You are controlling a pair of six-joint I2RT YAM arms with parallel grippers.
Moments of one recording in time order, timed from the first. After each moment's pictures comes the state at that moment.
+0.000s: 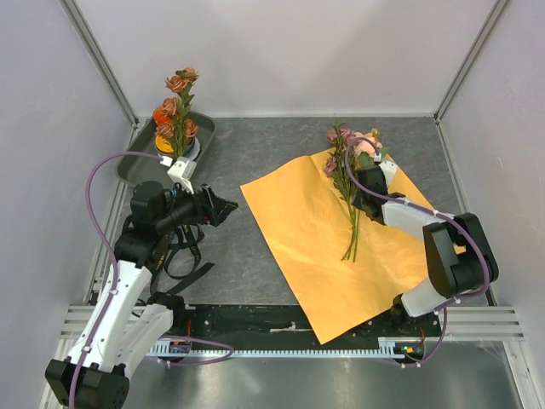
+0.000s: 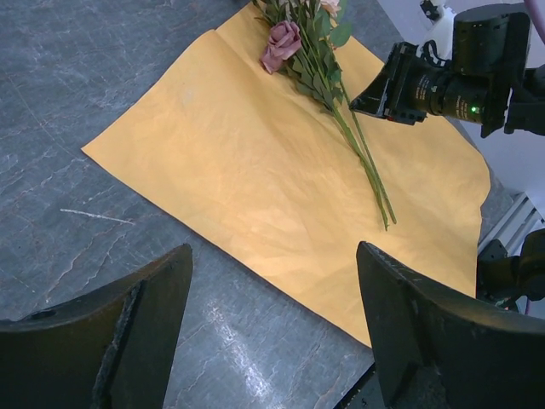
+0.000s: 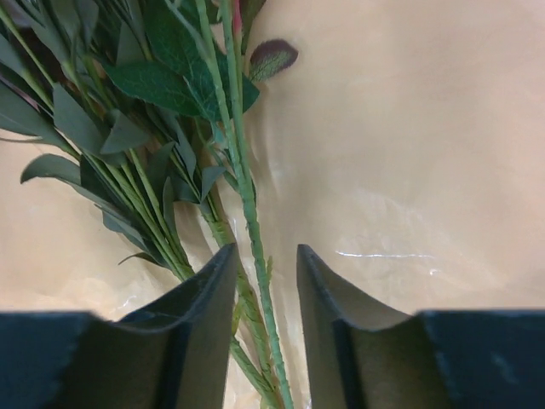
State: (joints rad) left arm -0.20 0.76 0.74 -0.27 0.53 -0.29; right arm 0.28 1.55 0.79 -0.07 0.40 0.58
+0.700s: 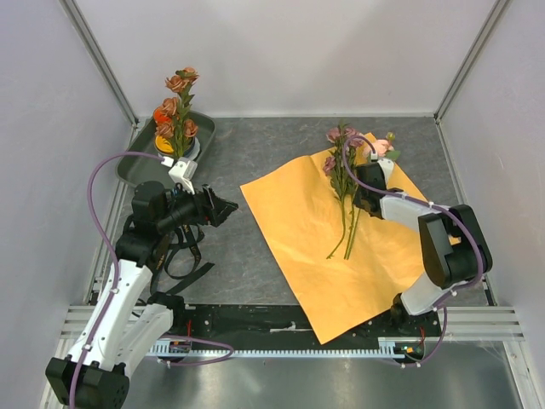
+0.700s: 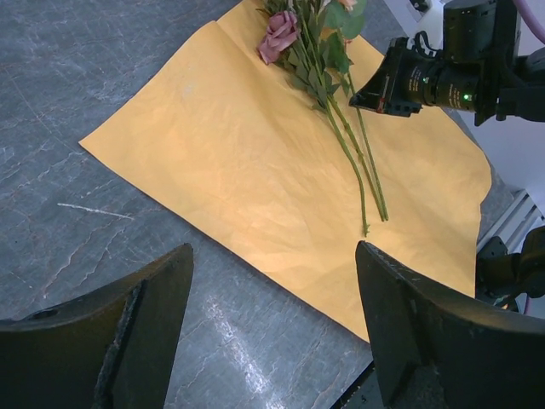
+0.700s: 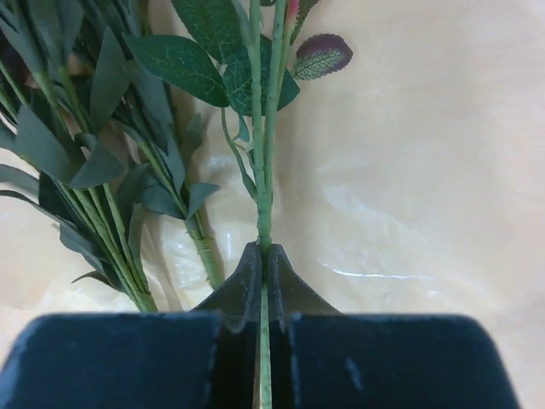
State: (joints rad) left arm -0.20 0.77 0.73 -0.27 0.53 -0.29; right arm 0.27 1.64 0.84 -0.08 0.36 0.53
